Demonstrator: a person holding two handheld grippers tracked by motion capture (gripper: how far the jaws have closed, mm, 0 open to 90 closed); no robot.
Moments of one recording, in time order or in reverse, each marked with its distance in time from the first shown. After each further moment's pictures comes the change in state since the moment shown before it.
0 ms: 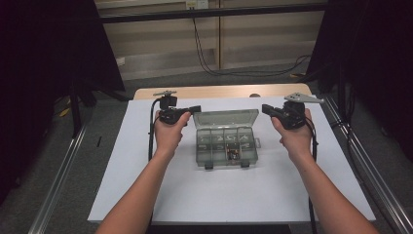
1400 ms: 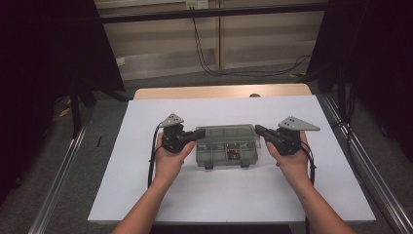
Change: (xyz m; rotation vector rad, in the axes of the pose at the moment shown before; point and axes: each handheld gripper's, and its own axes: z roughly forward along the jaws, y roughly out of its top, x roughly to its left) left arm -0.049 -0.065 -0.025 0.014 0.034 0.230; right arm 0.046 -0.047 -0.028 -0.035 0.074 -0.109
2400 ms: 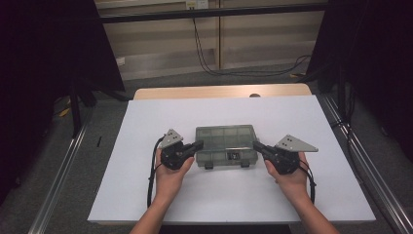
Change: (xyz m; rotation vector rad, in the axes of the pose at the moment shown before) left arm -0.014 -0.037 -0.011 -0.056 0.048 0.058; right arm 0.024 -0.035 -0.016 0.001 0.022 -0.042
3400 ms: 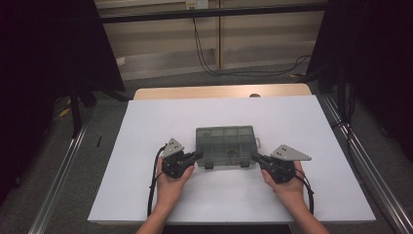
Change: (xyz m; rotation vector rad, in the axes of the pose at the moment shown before) left arm -0.002 -0.029 0.003 0.026 0.006 -0.023; right arm 0.012 -0.026 0.004 0.064 -0.005 0.014
